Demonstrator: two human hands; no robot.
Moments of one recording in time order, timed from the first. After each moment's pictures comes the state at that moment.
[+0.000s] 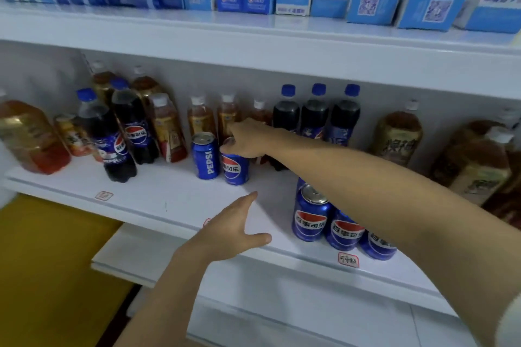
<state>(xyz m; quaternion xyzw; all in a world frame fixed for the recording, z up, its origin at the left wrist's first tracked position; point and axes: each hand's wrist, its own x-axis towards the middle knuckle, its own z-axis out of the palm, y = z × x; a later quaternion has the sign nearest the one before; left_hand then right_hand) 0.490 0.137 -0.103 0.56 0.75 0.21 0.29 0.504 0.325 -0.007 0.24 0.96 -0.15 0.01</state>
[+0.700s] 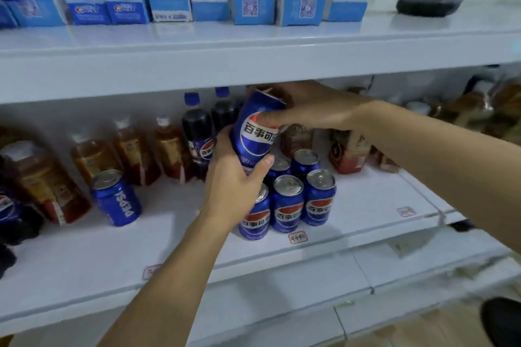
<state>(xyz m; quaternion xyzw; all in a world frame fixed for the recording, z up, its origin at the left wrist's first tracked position) 0.558 0.221 -0.024 0.61 0.57 0.52 0.19 0.726 0.293 0.100 0.36 0.83 -0.36 -0.21</state>
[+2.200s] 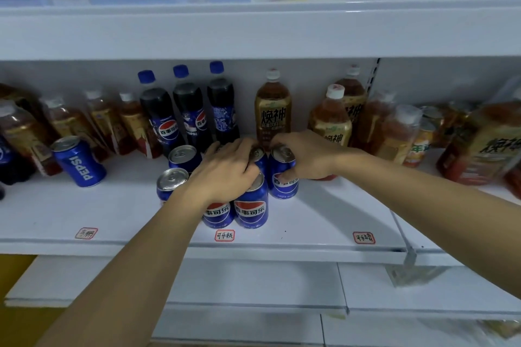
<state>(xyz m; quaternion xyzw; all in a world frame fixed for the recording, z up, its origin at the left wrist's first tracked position) 0.681 0.285 -0.045 0.71 0.69 0.10 0.09 0.874 0.393 -0.030 0.33 0.92 -0.19 -0.04</state>
